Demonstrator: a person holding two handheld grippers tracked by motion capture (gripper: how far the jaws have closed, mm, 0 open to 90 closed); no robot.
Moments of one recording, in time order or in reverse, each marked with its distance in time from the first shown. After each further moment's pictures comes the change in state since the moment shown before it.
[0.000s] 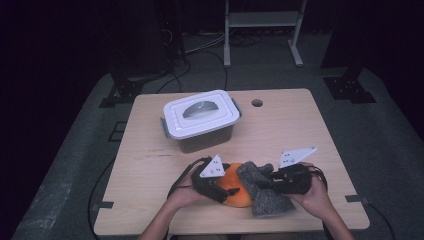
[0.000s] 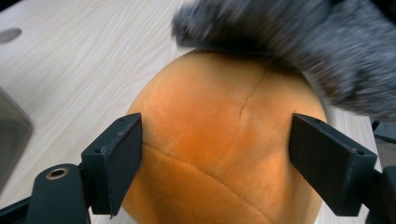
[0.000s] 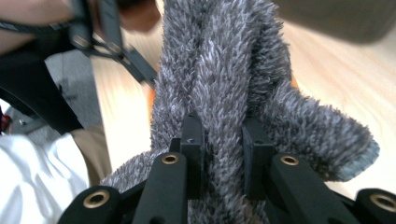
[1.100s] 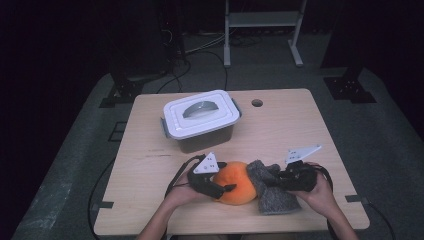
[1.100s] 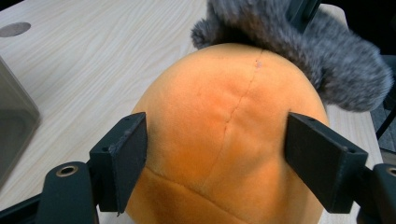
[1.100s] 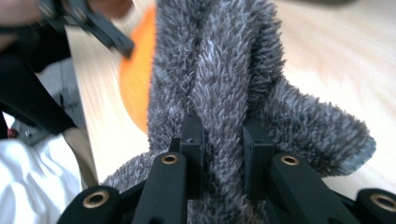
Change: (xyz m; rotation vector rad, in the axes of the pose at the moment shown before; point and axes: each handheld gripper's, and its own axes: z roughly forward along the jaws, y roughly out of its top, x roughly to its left) left arm 0.010 -0.008 -0.004 -0.039 -0.001 -0.044; right arm -0.028 -0.022 -0.002 0.029 -0.013 0.110
